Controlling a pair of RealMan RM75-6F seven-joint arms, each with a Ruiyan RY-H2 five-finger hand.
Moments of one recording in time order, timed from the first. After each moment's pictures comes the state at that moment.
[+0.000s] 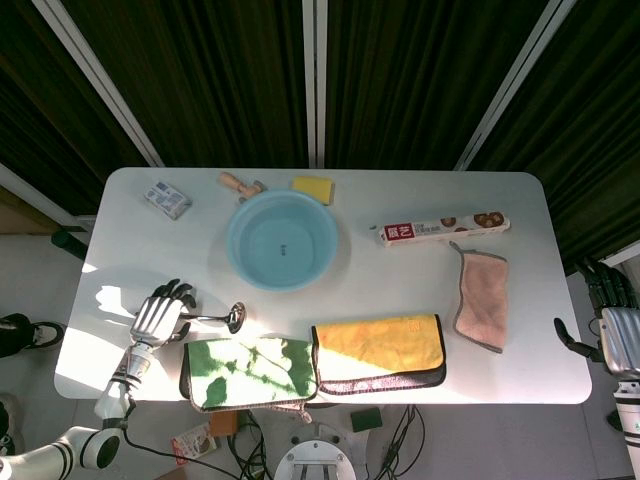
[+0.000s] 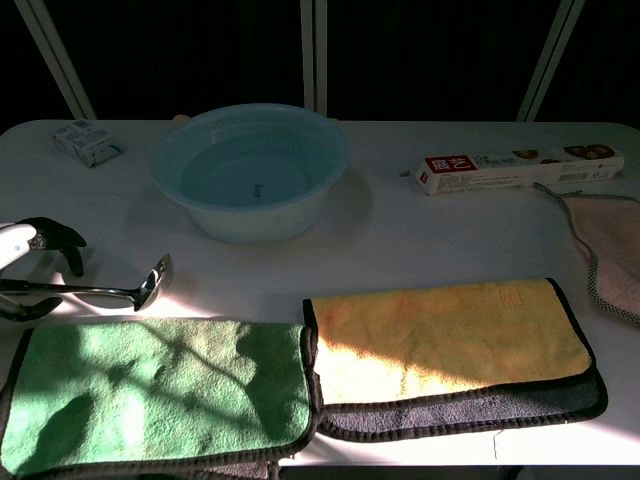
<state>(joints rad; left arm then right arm) -0.36 -1.68 -0.02 -1.07 1.39 1.08 0.04 0.09 -1.08 0.09 -1.54 -1.51 1.49 0.26</state>
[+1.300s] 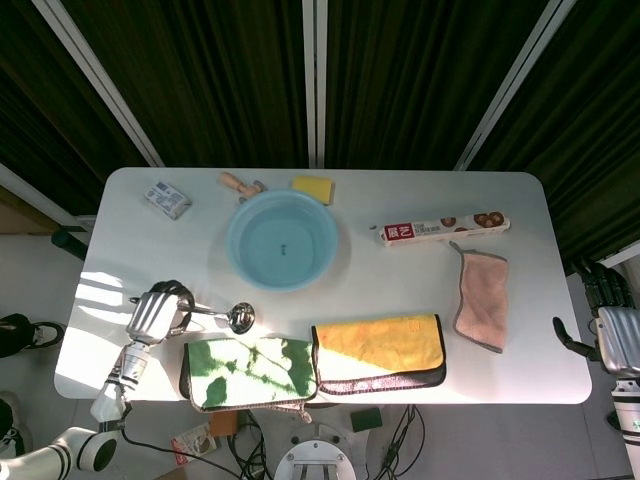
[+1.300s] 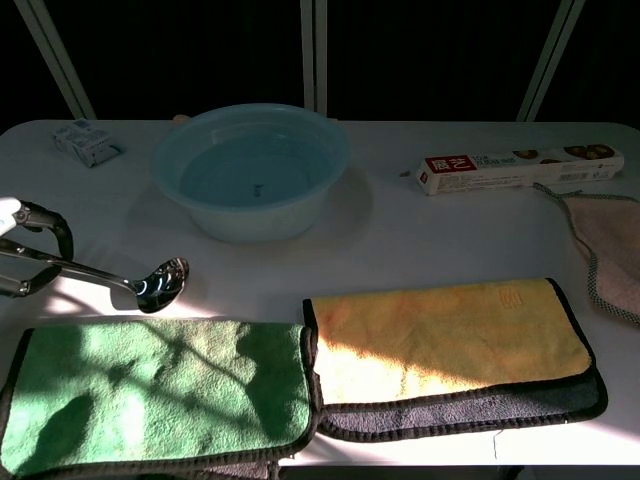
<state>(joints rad) -0.35 -1.68 -0.03 -1.06 1.46 1.20 -0.11 0.10 -1.08 0.08 -1.54 -1.51 1.48 0.25</state>
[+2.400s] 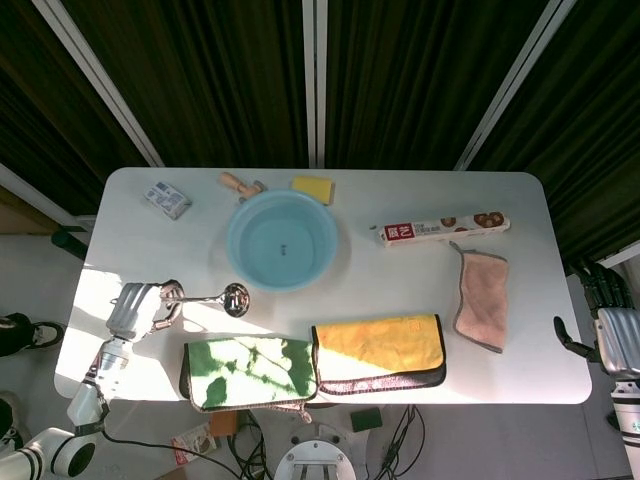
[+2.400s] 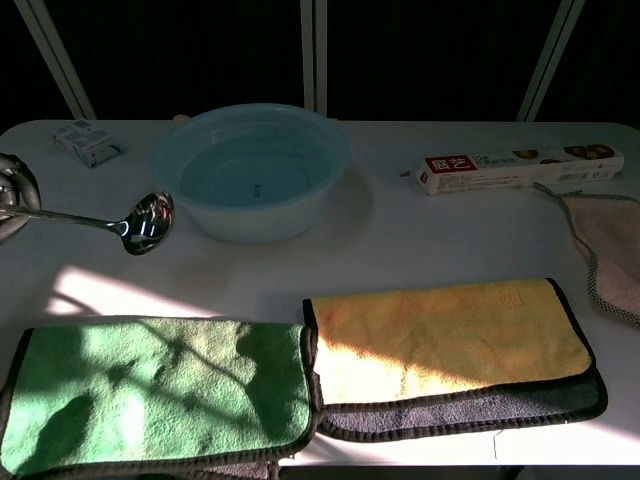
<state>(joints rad) -0.34 -1.52 -0.04 -1.22 1.52 1.30 -0.17 0.09 -1.09 0.08 -1.54 -1.52 1.49 0.26</state>
